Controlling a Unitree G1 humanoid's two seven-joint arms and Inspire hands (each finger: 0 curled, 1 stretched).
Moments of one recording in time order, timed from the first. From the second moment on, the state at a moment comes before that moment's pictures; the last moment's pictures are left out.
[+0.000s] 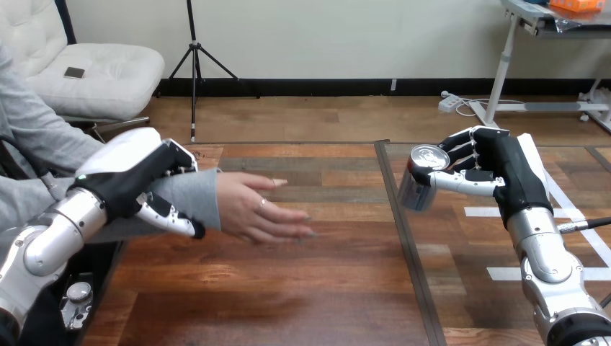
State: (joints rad) left arm -0.56 0.69 -0.26 0.87 0.48 -0.62 -0.12; right arm -0.64 -0.34 -0.07 1.18 -0.12 -0.54 -0.04
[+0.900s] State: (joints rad) left arm -0.55 0.67 -0.26 0.83 0.48 -0.60 -0.17; right arm -0.64 -0.33 -0.05 1.18 -0.13 -0.54 -0.04
